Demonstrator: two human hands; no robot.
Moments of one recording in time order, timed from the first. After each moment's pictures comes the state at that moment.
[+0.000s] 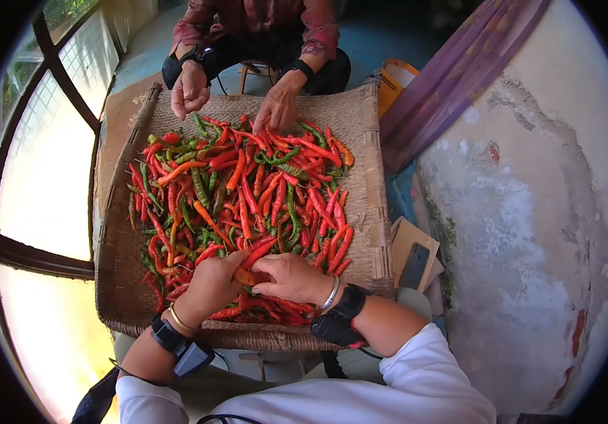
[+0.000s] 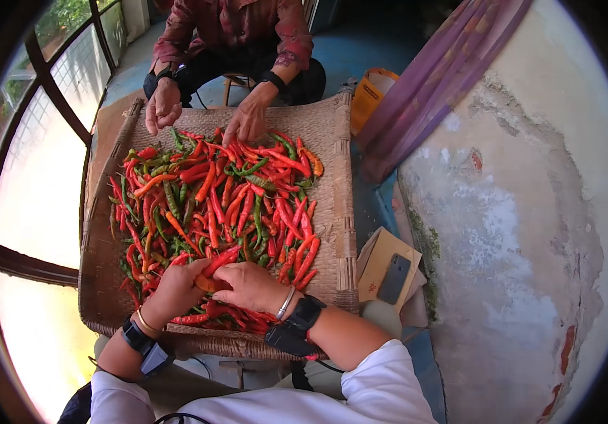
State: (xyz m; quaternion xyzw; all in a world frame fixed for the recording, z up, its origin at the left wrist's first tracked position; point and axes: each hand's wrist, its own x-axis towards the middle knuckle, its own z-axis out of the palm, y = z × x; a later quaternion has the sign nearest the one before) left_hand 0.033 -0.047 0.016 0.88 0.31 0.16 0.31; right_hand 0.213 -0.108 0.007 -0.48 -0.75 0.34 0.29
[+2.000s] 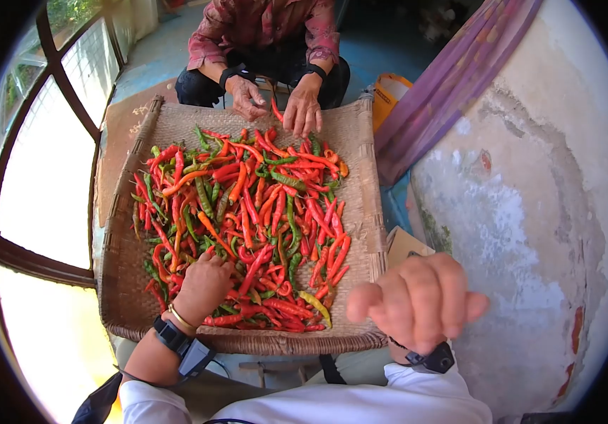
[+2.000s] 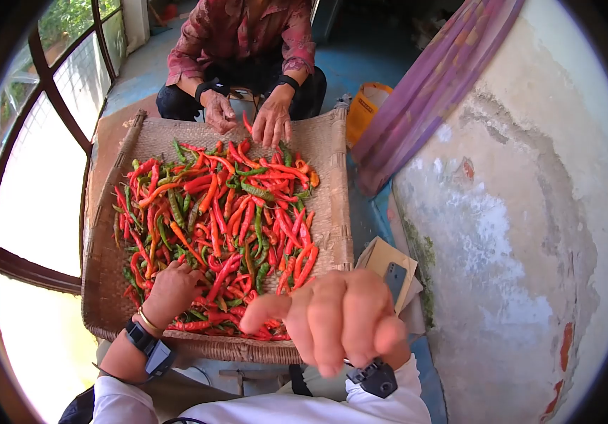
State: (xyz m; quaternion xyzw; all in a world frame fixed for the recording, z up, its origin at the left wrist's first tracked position) left_hand 0.016 -0.039 0.008 0.94 0.33 0.00 0.08; right_hand 0.244 -0.147 0.168 0.08 -0.50 0.56 0.66
